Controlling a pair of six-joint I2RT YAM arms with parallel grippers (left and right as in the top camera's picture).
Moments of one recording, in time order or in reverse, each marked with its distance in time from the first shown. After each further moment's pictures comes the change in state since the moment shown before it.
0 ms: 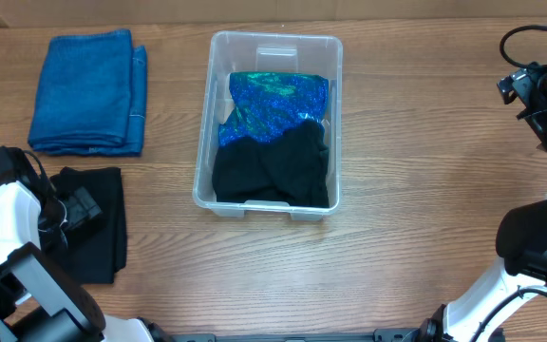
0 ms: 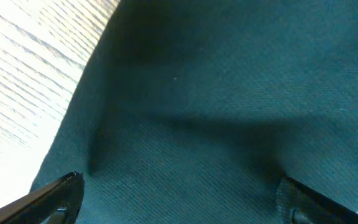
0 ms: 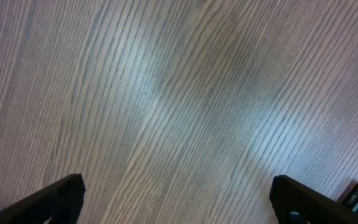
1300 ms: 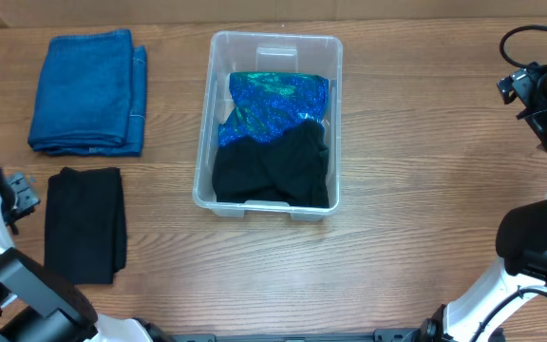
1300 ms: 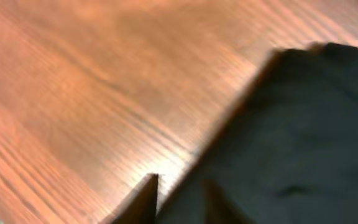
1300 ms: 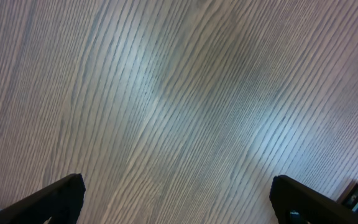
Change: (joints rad) left arm 0.114 0.034 0.229 0.005 -0.109 0.156; right arm 0.000 0.000 0.000 0.000 0.000 0.000
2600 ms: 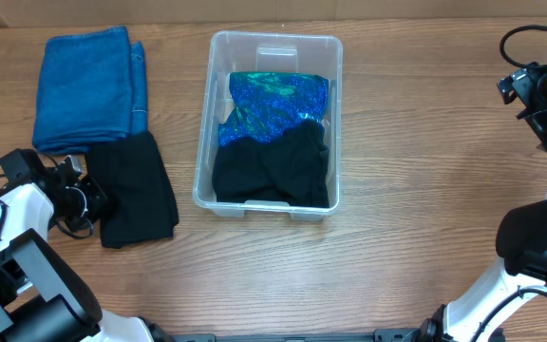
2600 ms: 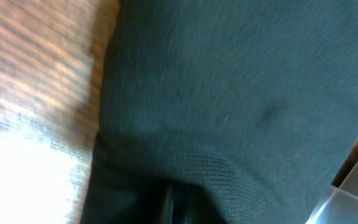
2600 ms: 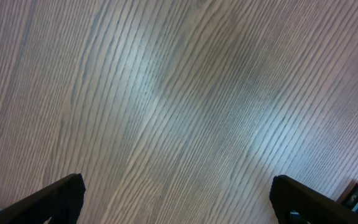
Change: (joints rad) left arm -0.144 0.017 -0.311 0.203 0.590 -0.164; right arm 0.000 0.000 0.000 0.000 0.000 0.000
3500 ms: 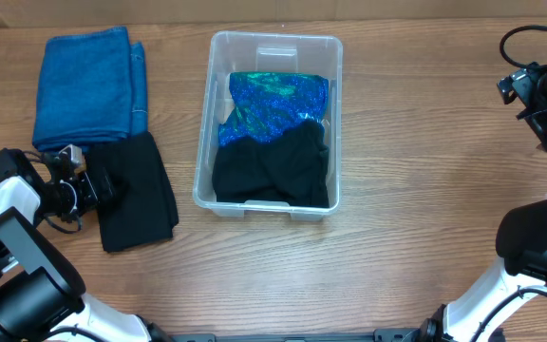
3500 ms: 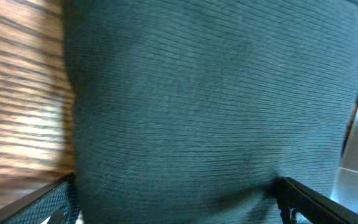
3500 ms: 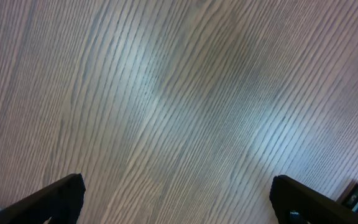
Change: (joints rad) left arm 0.057 0.147 0.093 0.006 0.165 0.318; right arm 0.000 0.000 0.000 0.000 0.000 0.000
